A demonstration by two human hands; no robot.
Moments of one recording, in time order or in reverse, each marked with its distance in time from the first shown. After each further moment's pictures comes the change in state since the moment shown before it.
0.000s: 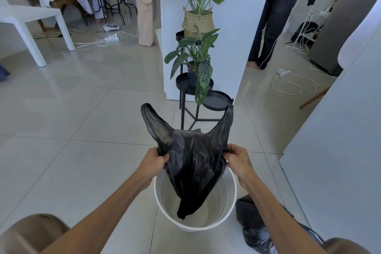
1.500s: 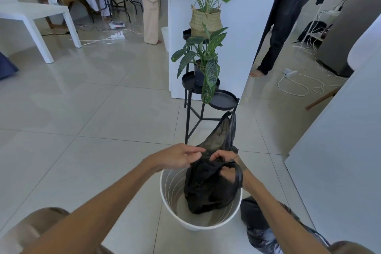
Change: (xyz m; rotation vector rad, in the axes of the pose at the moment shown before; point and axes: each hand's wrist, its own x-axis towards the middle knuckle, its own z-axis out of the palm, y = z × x) left_hand -0.004 0.053 0.010 0.588 -0.554 0.158; right_hand -0.024 -0.018 0.011 -0.494 -0.321 -0.295
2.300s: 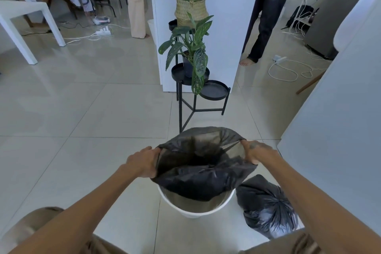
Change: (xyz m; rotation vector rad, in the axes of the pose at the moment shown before) left_hand -0.013 -0.073 0.001 0.697 0.130 -0.338; right_hand 0.008 0.040 -0.063 -0.907 -0.282 0.537
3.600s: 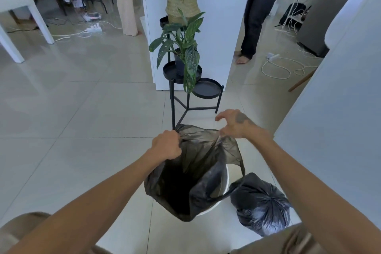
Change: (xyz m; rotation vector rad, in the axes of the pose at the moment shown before) left_hand 0.035 0.091 -0.031 -0.082 0.180 0.034; right_hand -0.020 -0.020 -0.072 0.390 0.294 -0.316
